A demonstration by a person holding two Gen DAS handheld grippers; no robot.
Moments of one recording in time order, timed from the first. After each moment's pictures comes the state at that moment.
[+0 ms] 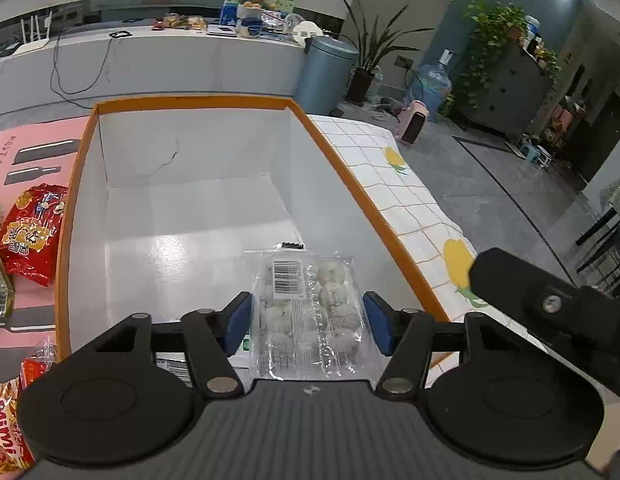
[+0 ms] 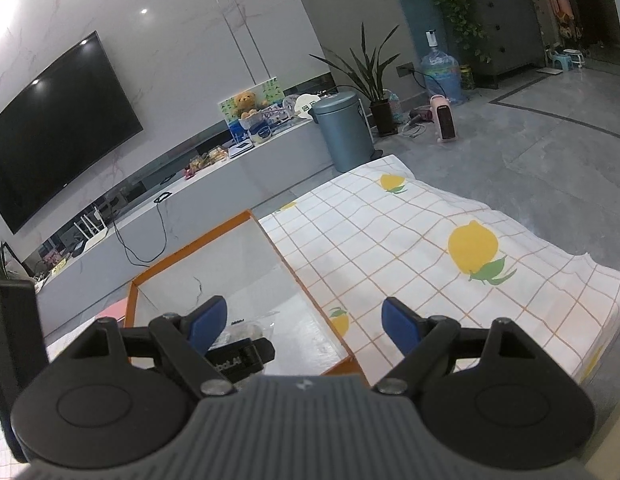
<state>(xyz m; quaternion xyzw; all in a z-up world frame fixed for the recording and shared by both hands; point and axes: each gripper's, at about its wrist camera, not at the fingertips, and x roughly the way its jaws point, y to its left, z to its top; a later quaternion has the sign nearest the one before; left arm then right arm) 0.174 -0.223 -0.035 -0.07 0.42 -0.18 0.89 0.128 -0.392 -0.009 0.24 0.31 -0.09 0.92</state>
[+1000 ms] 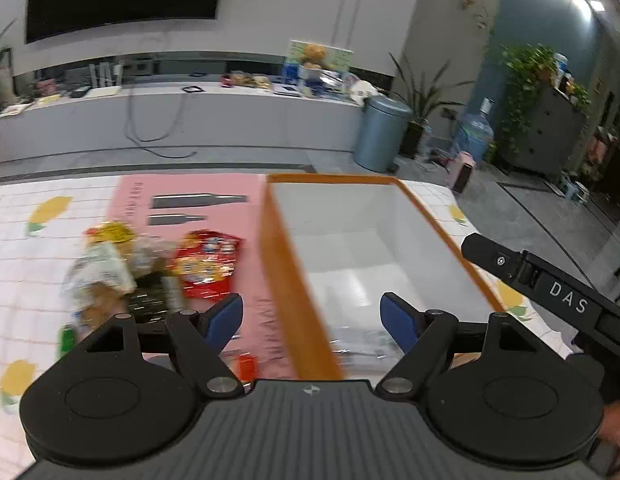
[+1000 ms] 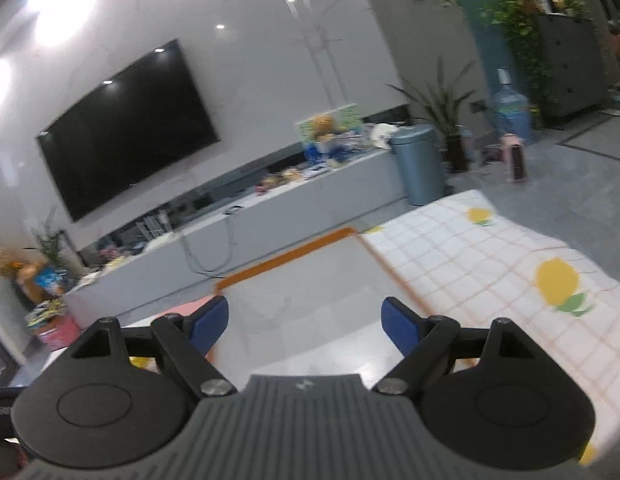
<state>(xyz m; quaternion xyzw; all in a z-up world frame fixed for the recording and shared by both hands) 0.096 -0.098 0.043 -0.06 0.35 -0.10 0.93 0.130 -0.325 -0.002 0.20 0.24 0.04 0.95</state>
